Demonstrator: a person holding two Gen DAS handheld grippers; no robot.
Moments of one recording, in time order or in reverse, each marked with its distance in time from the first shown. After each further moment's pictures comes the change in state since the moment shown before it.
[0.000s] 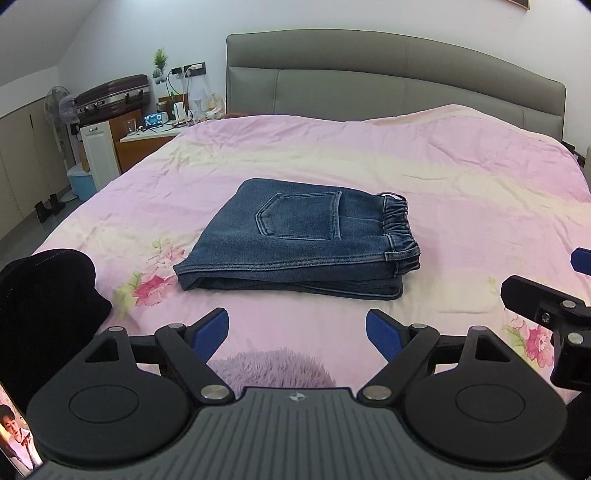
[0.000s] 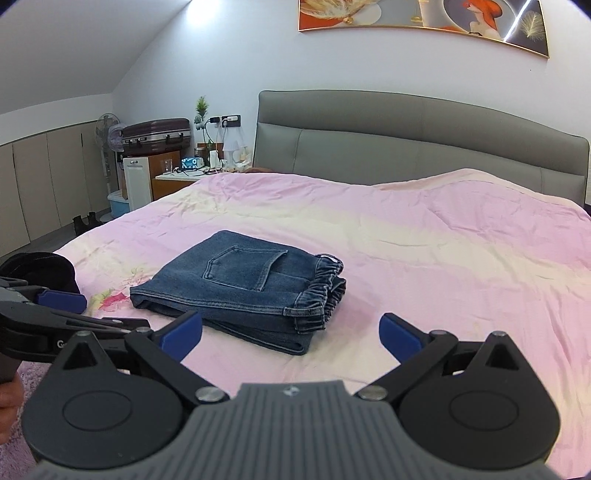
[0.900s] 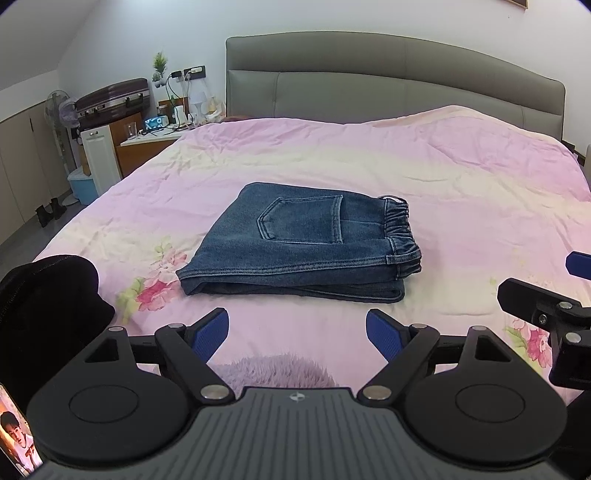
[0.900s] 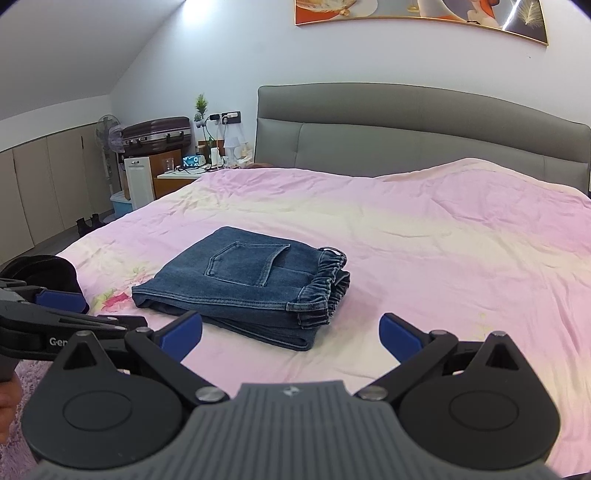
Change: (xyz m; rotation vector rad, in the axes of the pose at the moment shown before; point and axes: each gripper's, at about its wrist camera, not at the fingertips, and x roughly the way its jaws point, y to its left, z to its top) left arm -0.005 -0.004 0.007 0.009 -0.006 0.012; right arm 0.005 -0.007 0.000 0.021 0.005 0.032
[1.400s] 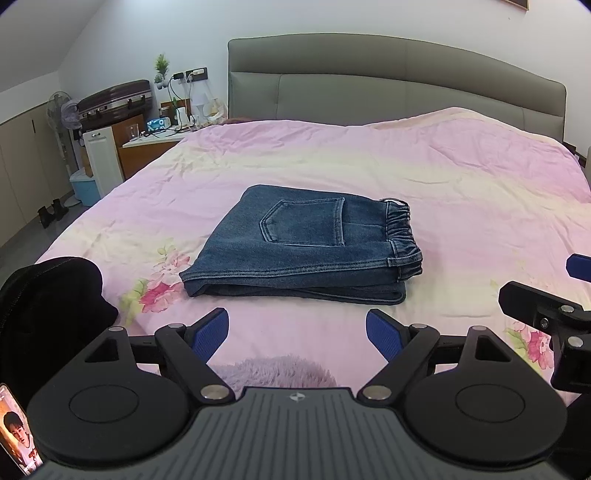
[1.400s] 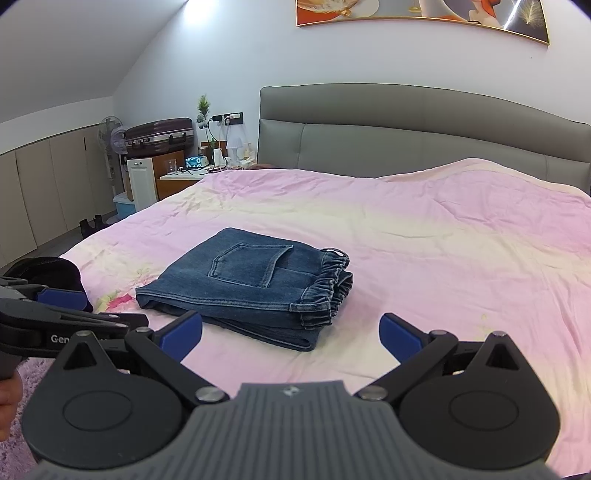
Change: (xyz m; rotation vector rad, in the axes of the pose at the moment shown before) left arm -0.006 0.002 0.001 -0.004 -0.005 0.004; right arm -0.003 0.000 0.001 0.000 -0.003 0.012
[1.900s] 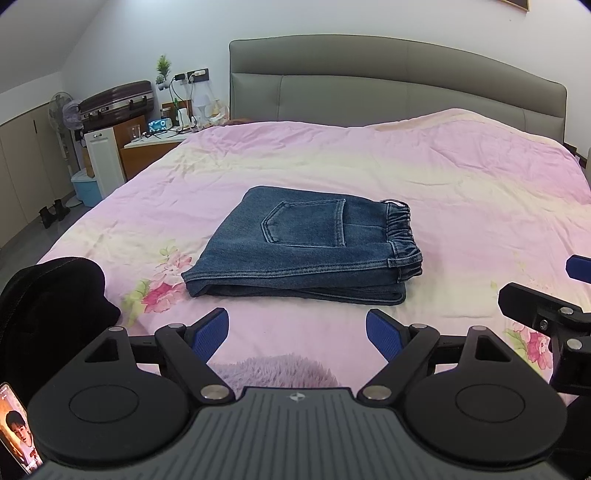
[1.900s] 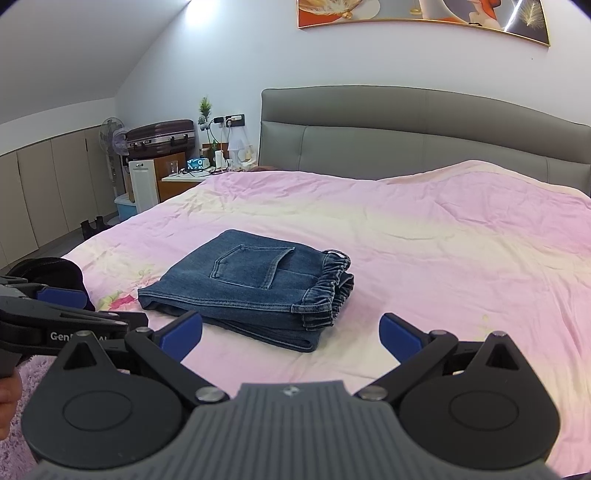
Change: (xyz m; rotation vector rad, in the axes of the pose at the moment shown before) left arm -0.003 0.000 0.000 -0.003 -0.001 0.003; right arm -0.003 -0.001 -0.002 -0.001 -0.006 0.005
